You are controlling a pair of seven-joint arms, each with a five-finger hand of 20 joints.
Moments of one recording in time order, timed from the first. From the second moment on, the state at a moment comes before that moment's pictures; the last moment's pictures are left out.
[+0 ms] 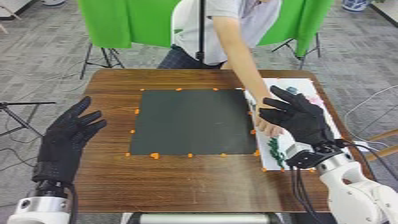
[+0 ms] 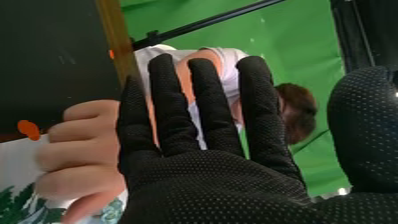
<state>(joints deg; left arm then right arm) 141.1 -51.2 -98.7 -137.8 44.3 24.8 18.9 -113.9 -67.5 97.4 -119.4 -48.2 -9.5 6.5</state>
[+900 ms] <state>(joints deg) 141.1 -51.3 -98.8 -137.8 44.4 24.9 18.6 -114.0 -67.4 97.4 -119.4 -47.8 -9.2 6.5</state>
